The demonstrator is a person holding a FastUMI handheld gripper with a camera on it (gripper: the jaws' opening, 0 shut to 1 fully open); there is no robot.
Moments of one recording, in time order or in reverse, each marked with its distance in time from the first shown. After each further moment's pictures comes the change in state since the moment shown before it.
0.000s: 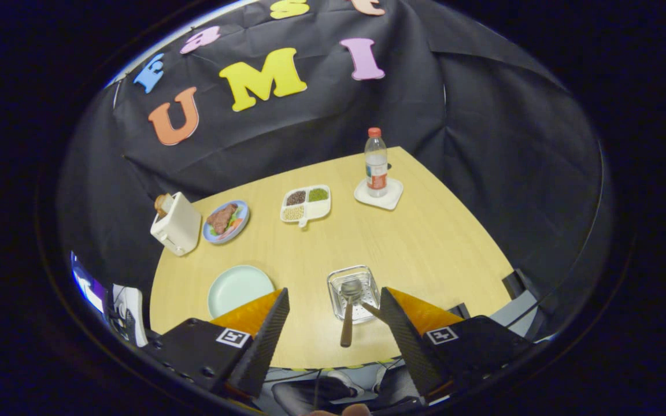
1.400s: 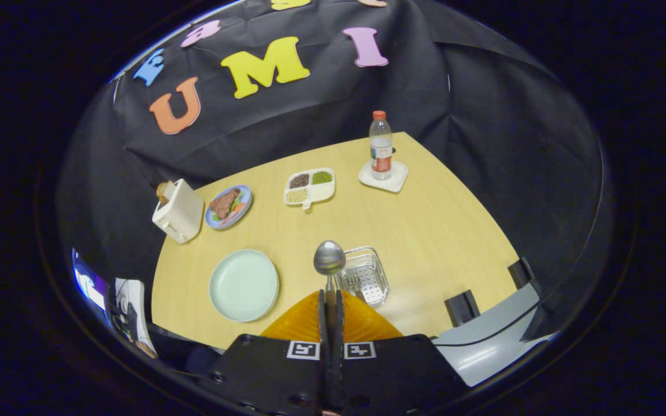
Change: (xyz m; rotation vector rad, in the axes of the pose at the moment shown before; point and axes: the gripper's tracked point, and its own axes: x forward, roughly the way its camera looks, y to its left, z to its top) arm 0.010 -0.019 -0.039 0.014 0.136 0.004
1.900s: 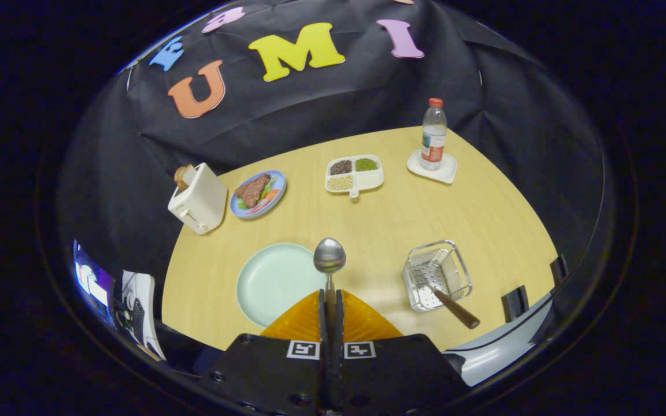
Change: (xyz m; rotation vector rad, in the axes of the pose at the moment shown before) arm 0.039 0.090 -0.005 -0.035 0.012 0.076
